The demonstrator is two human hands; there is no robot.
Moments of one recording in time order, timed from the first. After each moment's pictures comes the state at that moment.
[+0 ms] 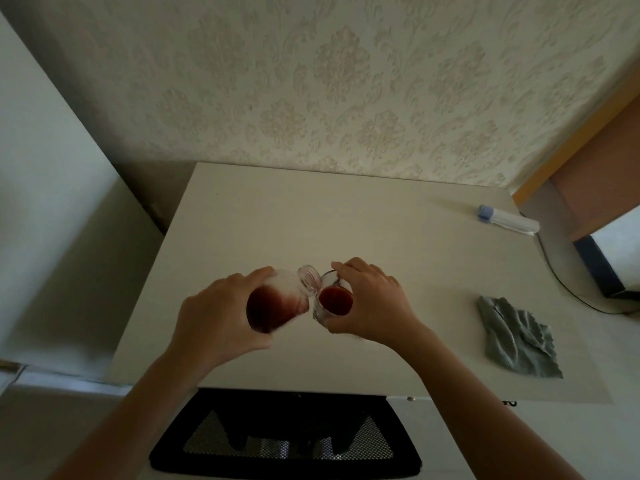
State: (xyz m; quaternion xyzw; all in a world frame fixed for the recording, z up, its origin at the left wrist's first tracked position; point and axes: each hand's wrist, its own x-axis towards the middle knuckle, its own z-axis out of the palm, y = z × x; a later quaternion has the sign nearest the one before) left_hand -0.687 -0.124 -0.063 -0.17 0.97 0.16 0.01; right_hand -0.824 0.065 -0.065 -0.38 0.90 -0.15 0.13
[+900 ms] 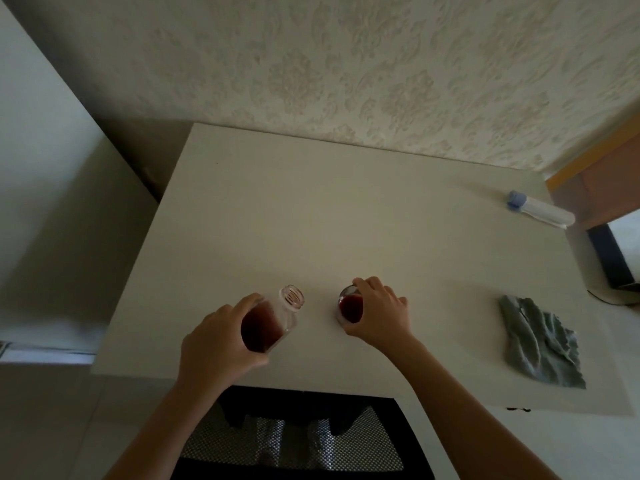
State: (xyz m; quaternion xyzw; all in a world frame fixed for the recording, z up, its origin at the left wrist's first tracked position) left_hand -0.677 -0.135 -0.160 -0.29 0.92 0.23 0.10; right_hand -0.854 0.058 -0.195 -0.27 0.94 -0.06 0.20
